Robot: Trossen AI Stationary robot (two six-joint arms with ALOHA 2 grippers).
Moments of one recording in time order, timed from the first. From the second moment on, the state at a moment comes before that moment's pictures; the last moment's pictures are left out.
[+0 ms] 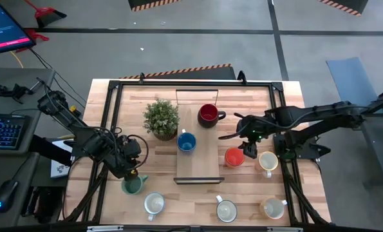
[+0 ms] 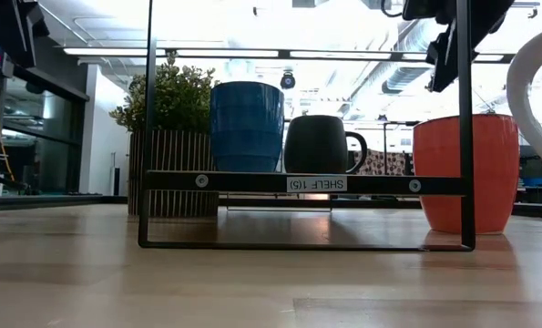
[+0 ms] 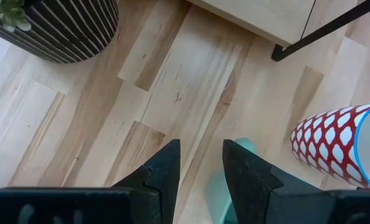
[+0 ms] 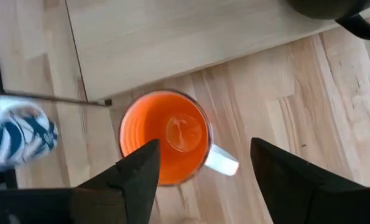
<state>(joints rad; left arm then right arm) -0.69 1.14 0.98 -1.08 -0.36 -1.08 0.10 1.14 1.04 -0.99 -0.04 0.39</state>
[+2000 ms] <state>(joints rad) -0.69 1.14 0.98 -1.07 -0.36 -1.09 0.16 1.50 1.03 -1.00 0.06 0.36</state>
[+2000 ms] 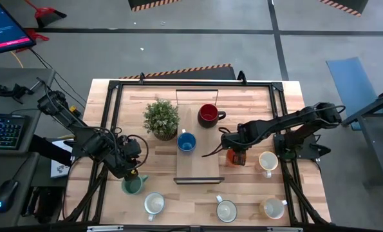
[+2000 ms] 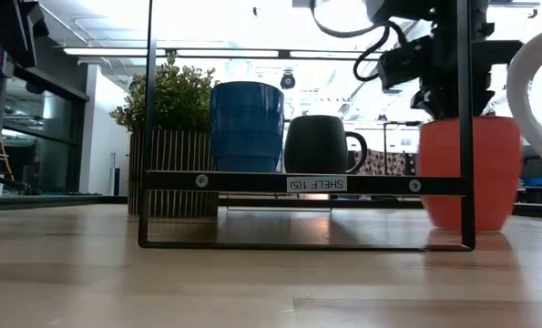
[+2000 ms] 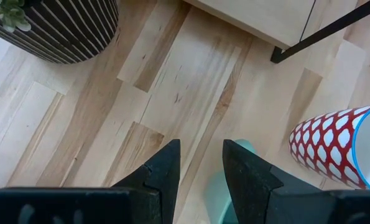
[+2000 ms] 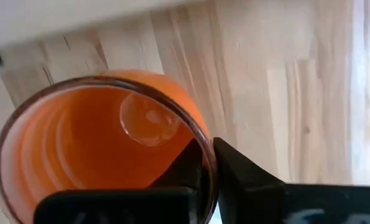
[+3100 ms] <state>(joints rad) -0.69 1.14 0.98 -1.08 -0.36 -1.03 0.04 1.74 1.64 -1.26 0.12 0.44</state>
